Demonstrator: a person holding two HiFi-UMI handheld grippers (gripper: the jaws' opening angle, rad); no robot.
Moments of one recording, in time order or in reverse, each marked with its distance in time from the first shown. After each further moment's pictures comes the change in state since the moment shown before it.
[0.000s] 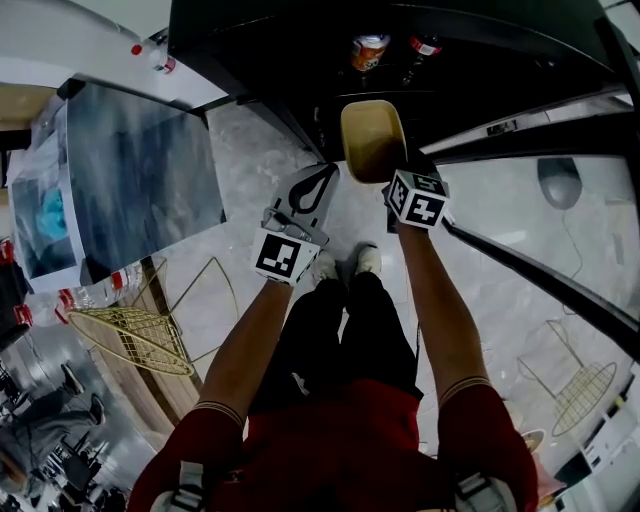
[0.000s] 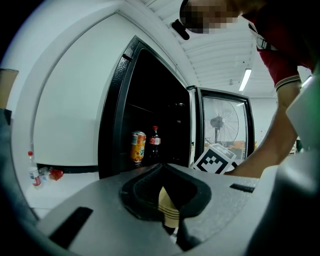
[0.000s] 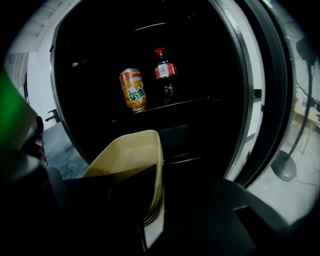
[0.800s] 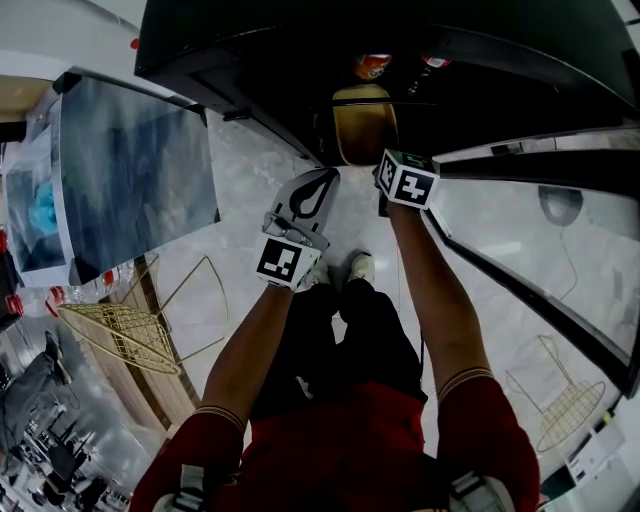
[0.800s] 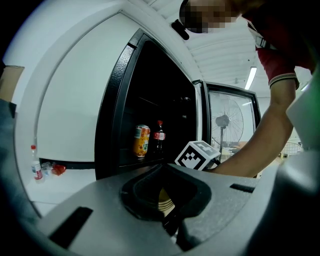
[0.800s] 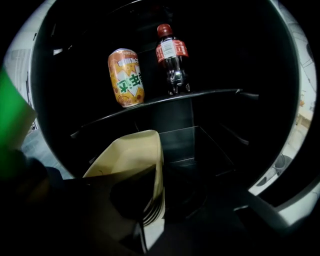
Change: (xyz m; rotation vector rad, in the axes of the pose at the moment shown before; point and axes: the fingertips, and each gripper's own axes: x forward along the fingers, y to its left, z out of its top) left arm 0.021 0.009 -0.023 -0.027 0.008 0.056; right arm 0.065 0.003 0.027 -0.041 0.019 0.017
